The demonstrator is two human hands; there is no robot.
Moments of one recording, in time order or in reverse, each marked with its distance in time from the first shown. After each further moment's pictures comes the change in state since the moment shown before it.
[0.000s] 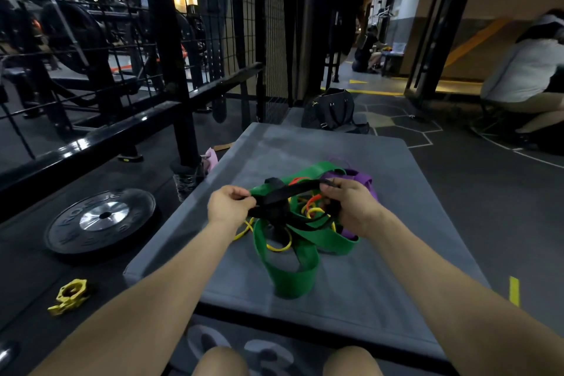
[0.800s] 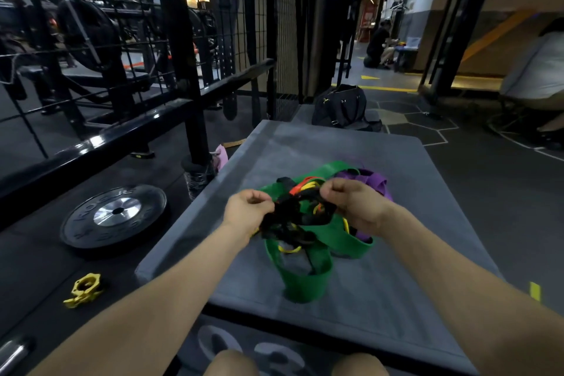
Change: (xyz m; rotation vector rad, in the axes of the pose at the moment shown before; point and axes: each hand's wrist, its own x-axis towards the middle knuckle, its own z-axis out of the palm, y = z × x) left_hand -0.013 0.005 0.002 -0.119 -0.170 -0.049; right_hand 0.023 0.012 -0.004 -0.215 -0.152 -0.014
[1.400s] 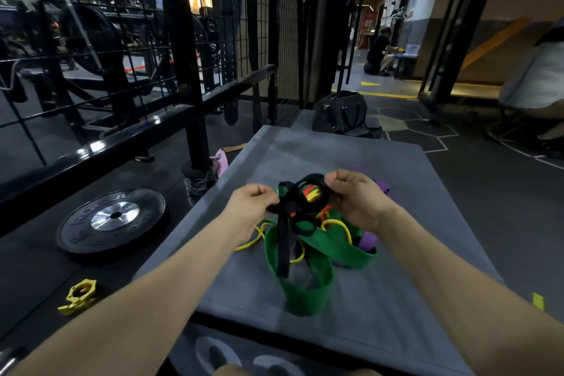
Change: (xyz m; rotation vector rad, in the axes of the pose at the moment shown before) left_hand 0.009 0.024 -0.002 -0.154 -0.142 -0.056; right_hand 0.012 -0.023 0.006 0.169 0.065 -0.013
